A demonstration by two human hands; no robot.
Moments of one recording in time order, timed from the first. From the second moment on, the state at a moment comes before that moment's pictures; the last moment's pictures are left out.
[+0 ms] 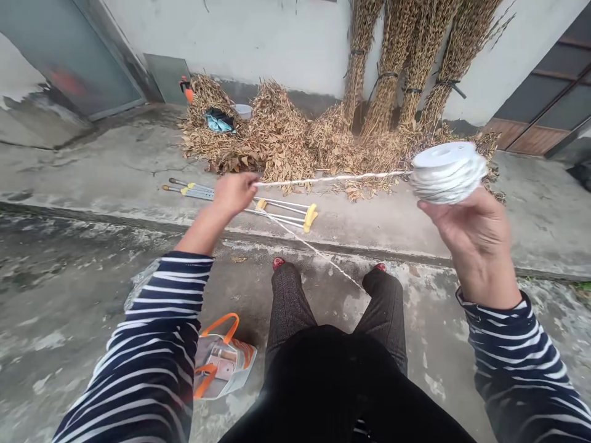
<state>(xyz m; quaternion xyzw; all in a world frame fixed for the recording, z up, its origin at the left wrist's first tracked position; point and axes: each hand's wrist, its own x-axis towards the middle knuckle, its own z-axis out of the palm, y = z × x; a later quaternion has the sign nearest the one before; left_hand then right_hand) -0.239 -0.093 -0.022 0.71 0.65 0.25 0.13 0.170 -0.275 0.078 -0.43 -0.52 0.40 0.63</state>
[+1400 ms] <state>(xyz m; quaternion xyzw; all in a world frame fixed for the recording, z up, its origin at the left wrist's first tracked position) -0.073 -0.178 -0.046 0.71 0.34 0.21 0.59 0.183 -0.254 -0.145 -0.60 -0.71 0.19 0.31</state>
